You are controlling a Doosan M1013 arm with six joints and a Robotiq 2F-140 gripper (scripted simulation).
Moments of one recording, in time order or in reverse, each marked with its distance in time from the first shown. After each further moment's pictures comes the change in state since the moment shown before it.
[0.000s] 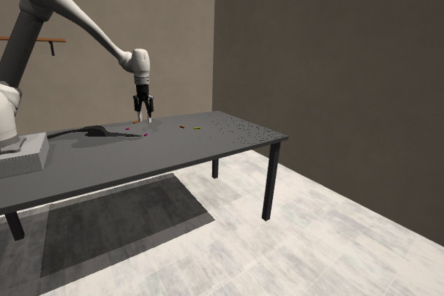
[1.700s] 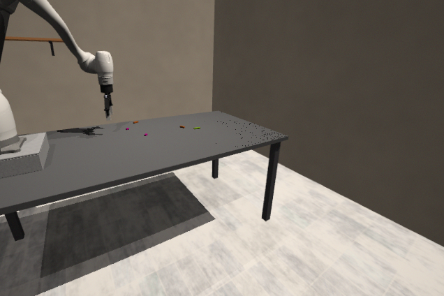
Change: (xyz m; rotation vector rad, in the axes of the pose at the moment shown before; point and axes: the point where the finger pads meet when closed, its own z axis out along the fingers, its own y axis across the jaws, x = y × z) arm -0.004 -0.275 0.013 0.022 -0.005 0.957
